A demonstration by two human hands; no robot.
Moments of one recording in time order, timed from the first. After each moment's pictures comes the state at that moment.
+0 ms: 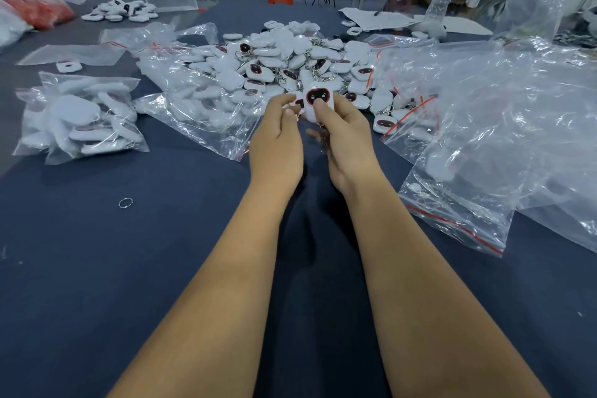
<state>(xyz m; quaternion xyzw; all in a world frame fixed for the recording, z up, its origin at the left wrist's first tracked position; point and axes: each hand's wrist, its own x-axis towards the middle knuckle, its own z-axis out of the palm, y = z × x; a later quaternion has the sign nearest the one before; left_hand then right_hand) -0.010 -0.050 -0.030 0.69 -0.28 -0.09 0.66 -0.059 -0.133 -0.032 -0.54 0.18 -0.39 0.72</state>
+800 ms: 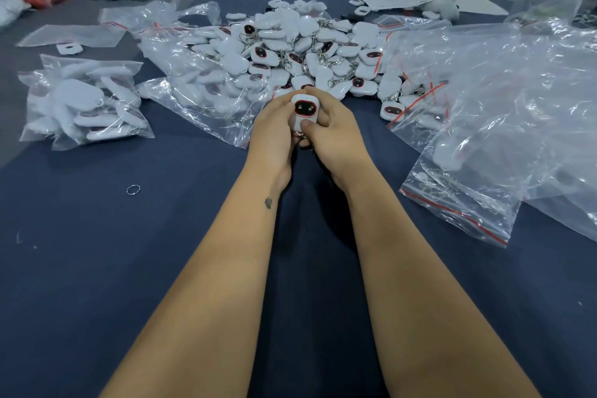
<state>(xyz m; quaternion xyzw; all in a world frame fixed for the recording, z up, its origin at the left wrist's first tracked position) 0.002 -0.054 -0.028 0.50 -0.17 -0.31 0.79 -0.056 -0.122 -0.038 -0.68 0.24 -0.31 0.62</state>
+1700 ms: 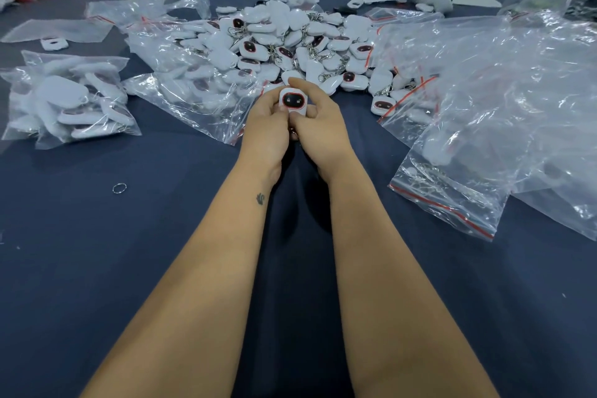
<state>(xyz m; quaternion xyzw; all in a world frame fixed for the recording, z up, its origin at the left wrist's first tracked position) 0.004 -0.061 -0.035 0.58 -0.20 -0.27 0.74 -0.048 -0.119 -0.036 -0.67 0.25 -0.33 0.62</state>
